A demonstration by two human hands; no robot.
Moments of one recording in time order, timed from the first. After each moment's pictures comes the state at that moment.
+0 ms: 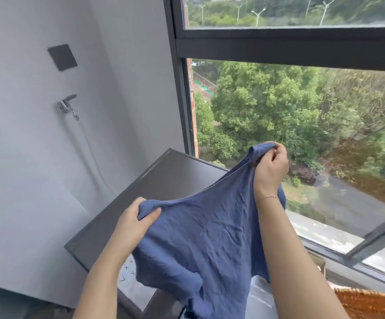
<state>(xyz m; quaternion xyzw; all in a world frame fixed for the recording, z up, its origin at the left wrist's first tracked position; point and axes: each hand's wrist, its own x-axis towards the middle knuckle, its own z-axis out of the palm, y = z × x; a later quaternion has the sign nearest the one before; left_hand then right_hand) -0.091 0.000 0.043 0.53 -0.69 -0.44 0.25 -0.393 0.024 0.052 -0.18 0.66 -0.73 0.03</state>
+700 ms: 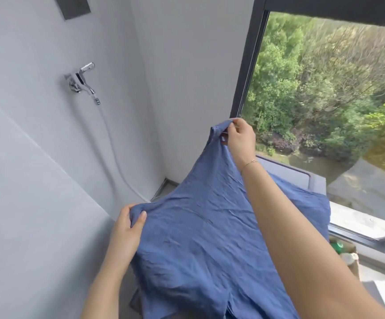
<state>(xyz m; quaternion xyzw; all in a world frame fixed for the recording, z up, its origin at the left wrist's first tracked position) 0.095 -0.303 -0.061 0.56 -0.60 -0.50 0.29 -0.214 -0.339 -0.003 -0.30 0.74 -0.58 0.16</state>
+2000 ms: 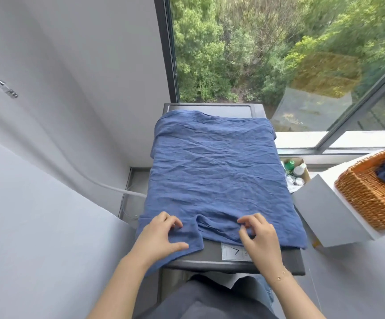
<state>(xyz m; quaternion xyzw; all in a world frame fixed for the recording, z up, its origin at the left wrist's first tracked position) 0.110 -0.236 -0.127 0.20 -0.91 -0.33 -0.14 -0.027 -0.001 -0.159 -0.25 0.89 -0.39 0.04</state>
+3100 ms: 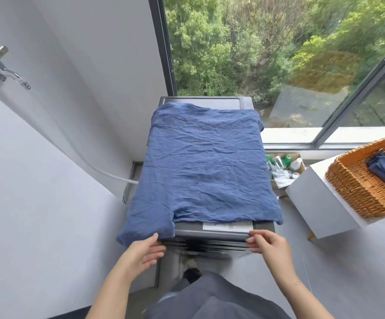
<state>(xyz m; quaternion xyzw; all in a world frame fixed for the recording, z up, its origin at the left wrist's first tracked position) 0.172 -0.156 -0.128 0.60 -0.43 -0.66 -0.11 0.006 0.104 -0.140 0.06 0.77 -0.58 0.27</state>
